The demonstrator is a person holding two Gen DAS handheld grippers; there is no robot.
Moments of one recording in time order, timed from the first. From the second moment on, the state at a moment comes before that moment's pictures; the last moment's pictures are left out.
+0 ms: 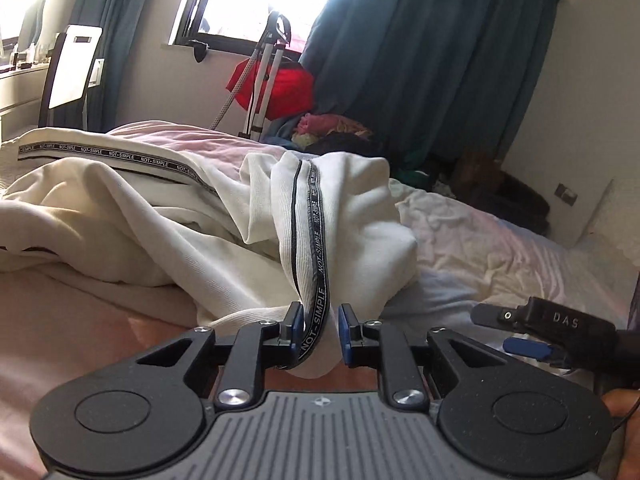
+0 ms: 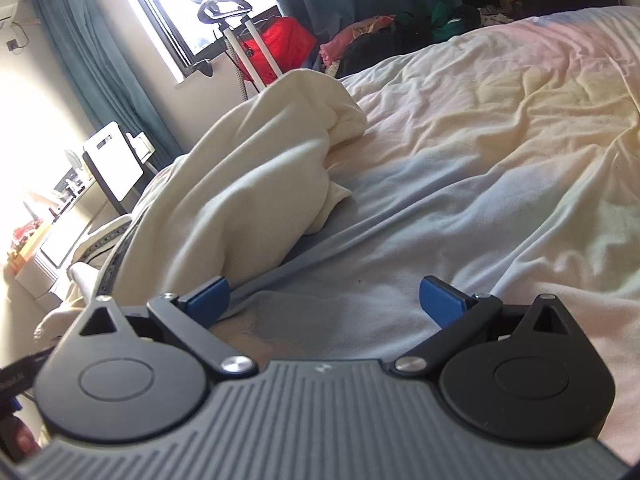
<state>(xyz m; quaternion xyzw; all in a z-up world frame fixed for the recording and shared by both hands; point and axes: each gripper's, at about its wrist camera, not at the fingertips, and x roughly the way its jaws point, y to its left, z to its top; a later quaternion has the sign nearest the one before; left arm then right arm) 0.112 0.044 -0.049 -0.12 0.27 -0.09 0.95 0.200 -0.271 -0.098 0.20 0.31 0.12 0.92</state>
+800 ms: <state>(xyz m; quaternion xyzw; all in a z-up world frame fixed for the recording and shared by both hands) 0.153 0.127 -0.074 -0.16 0.22 -0.01 0.96 0.519 -0.068 -0.047 0.02 0.37 0.04 0.93</state>
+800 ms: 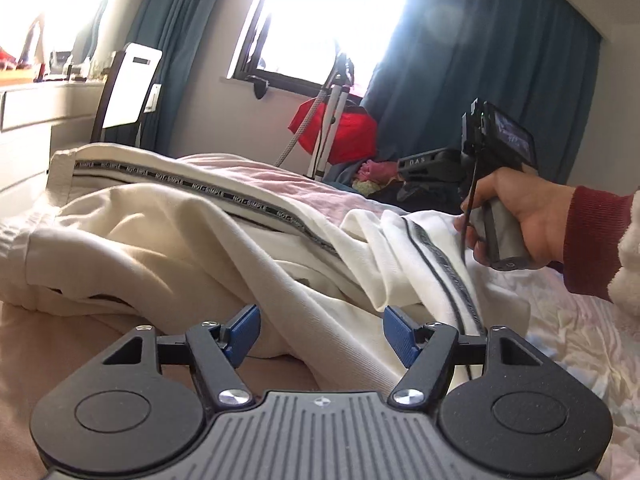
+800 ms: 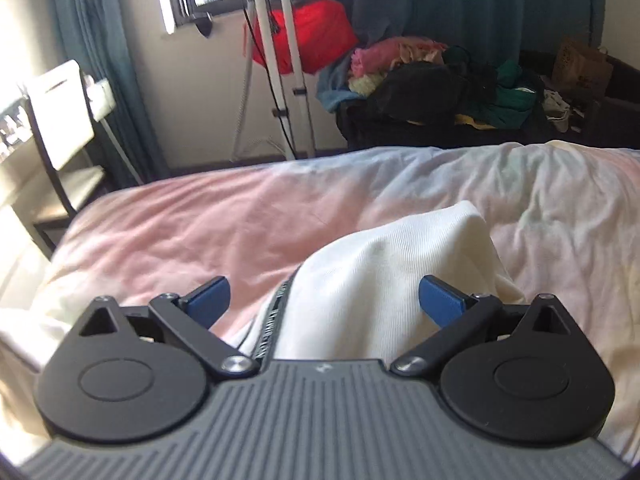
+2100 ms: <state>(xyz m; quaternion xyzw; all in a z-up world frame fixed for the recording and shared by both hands) 0.067 0.075 -0.019 -0.07 0.19 0.04 0.98 0.194 -0.487 -0.127 0.51 0.27 -0.15 0.81</state>
